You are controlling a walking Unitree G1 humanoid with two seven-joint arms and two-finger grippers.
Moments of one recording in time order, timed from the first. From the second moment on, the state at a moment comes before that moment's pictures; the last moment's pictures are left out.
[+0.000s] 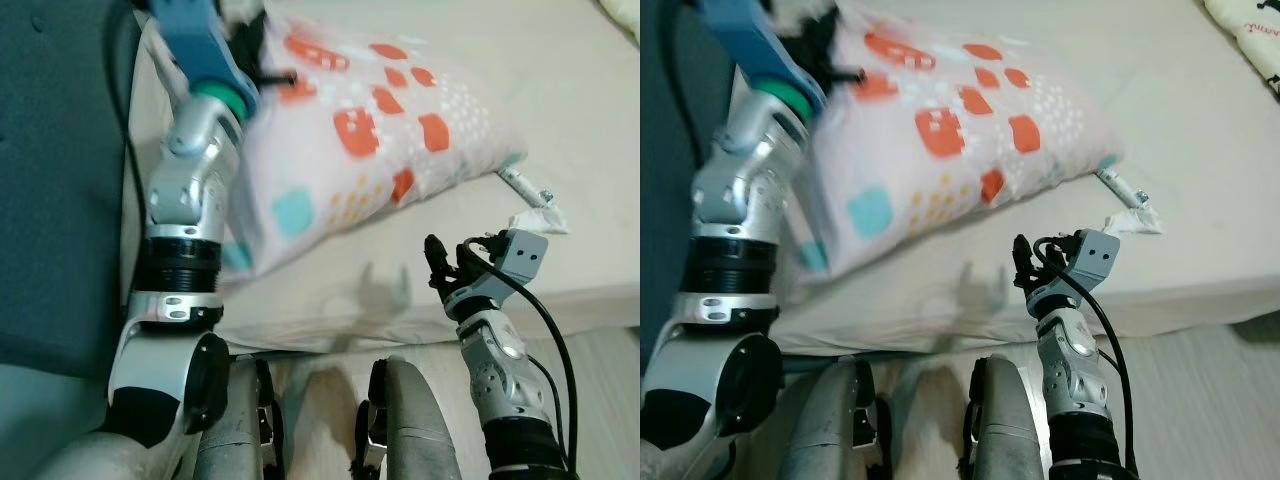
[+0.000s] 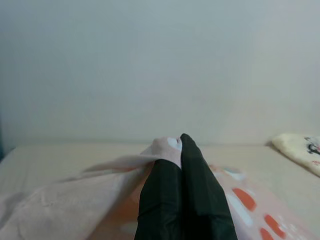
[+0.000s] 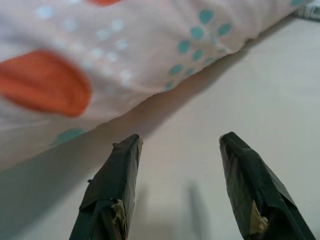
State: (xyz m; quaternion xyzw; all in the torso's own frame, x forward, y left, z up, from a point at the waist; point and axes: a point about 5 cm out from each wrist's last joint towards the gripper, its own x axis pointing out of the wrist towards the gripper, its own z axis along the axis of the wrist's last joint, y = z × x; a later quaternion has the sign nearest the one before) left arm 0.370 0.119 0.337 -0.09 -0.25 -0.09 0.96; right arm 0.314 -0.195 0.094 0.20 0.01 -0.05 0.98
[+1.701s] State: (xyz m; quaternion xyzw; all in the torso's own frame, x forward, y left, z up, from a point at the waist) left arm 0.185 0.180 0.320 -0.04 -0.13 -0.46 0.88; right arm 0.404 -0.169 0.151 0.36 0.13 -0.06 0.92
